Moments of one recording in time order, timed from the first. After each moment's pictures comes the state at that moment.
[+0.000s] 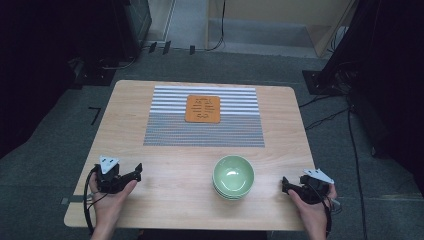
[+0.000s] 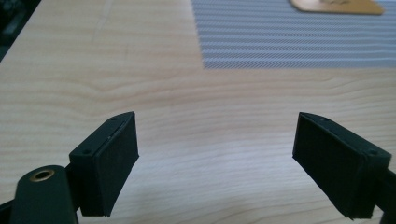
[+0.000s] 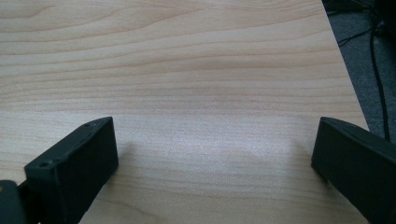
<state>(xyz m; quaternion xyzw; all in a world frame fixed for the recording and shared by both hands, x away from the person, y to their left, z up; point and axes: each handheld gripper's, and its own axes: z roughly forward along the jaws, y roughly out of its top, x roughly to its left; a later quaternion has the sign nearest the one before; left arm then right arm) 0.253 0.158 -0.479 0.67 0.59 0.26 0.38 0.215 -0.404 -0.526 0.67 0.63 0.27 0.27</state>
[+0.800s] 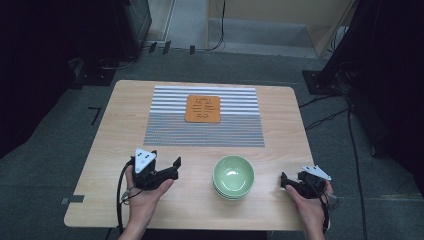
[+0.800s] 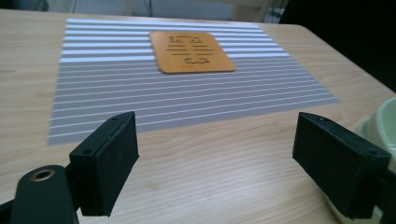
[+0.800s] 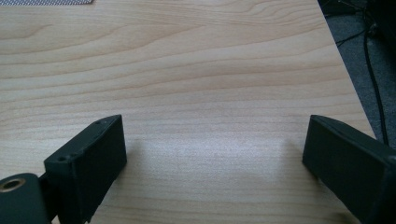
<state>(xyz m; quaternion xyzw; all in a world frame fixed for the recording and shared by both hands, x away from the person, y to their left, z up) 0.241 0.054 -0.429 0.69 0.51 0.22 0.47 0.226 -0.398 -0.525 0.68 0.62 0.27 0.28</state>
